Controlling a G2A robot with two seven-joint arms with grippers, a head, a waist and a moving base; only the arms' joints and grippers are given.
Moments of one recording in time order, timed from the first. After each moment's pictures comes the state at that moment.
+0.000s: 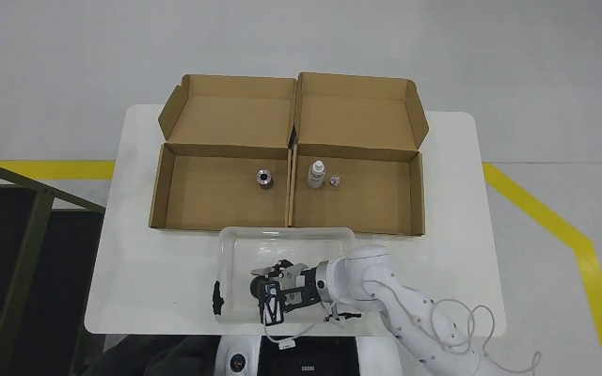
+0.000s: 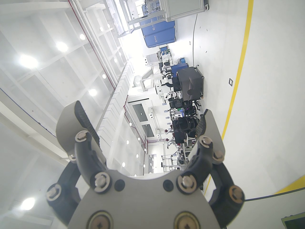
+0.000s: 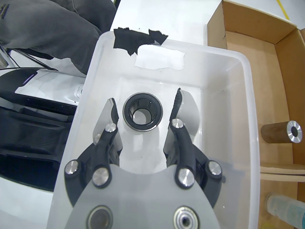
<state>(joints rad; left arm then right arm) -0.29 -0.19 -0.48 -1.38 1.96 -0.31 0.15 -1.17 -1.29 0.81 -1.79 -1.49 -0.95 0.44</state>
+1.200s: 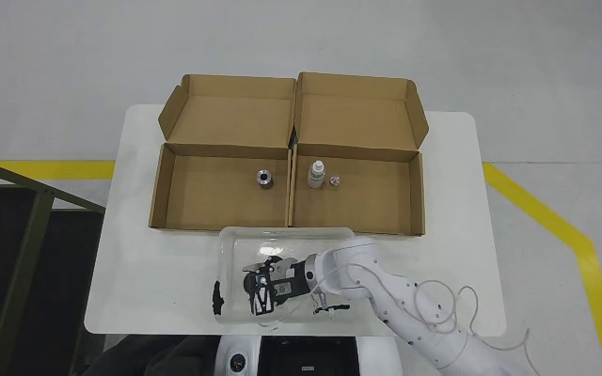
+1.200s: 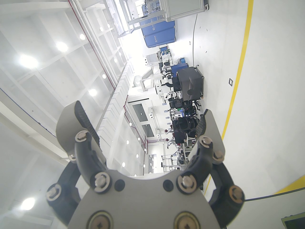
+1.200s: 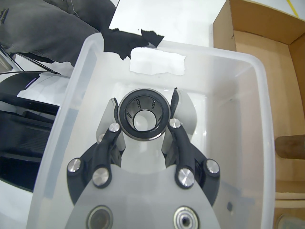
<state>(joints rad) -0.29 -0.19 -0.48 -1.38 1.96 -0.31 0.15 -1.06 -1.31 0.73 -1.68 -1.42 -0.90 0.38</state>
